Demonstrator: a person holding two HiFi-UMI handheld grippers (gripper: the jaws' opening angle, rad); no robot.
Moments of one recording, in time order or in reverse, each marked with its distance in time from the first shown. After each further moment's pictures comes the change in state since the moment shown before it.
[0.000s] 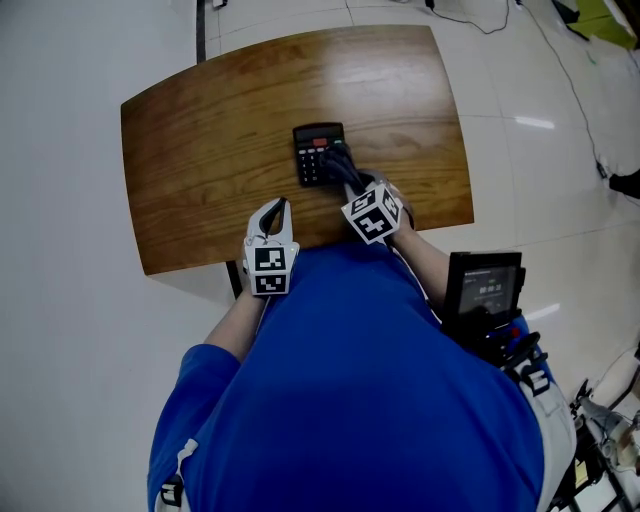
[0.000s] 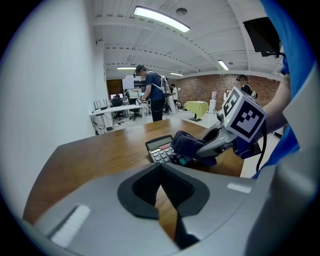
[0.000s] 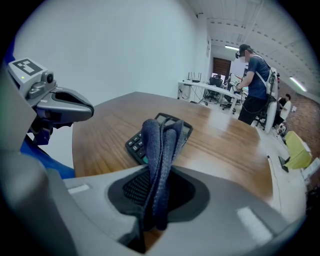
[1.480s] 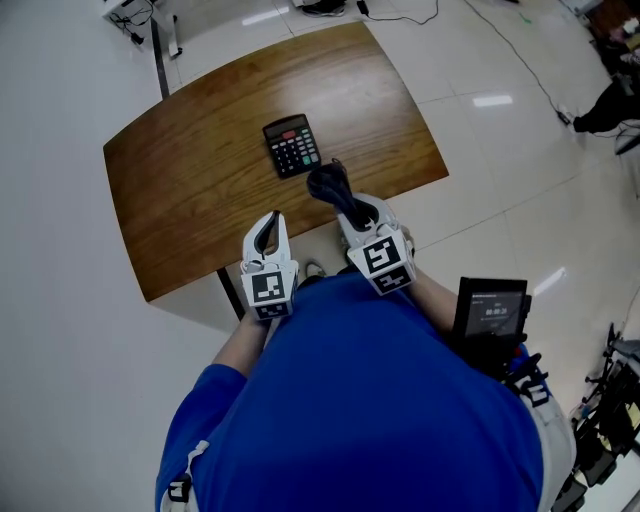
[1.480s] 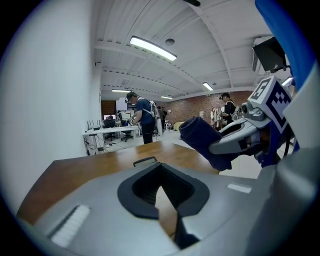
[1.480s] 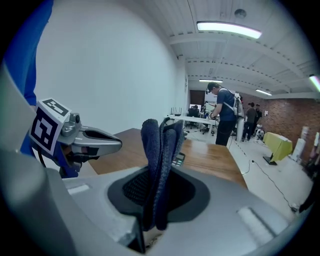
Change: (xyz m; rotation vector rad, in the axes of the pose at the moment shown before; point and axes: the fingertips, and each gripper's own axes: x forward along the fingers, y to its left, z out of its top) left arm -0.078 0.067 0.069 -0.018 -0.242 0.269; right arm -0.094 0.062 0.136 -0.041 -0.518 0.116
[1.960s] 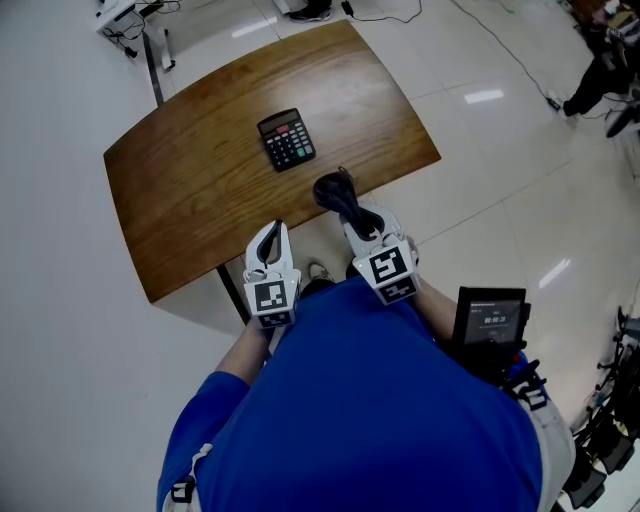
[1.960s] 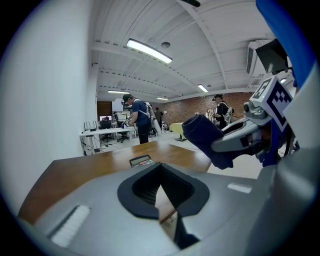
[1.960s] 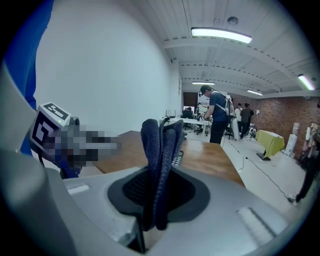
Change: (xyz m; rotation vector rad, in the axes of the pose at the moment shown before) left arm -0.021 0.023 0.007 -0.016 0.056 0.047; right arm -0.002 0.015 0.019 0.031 0.005 0.032
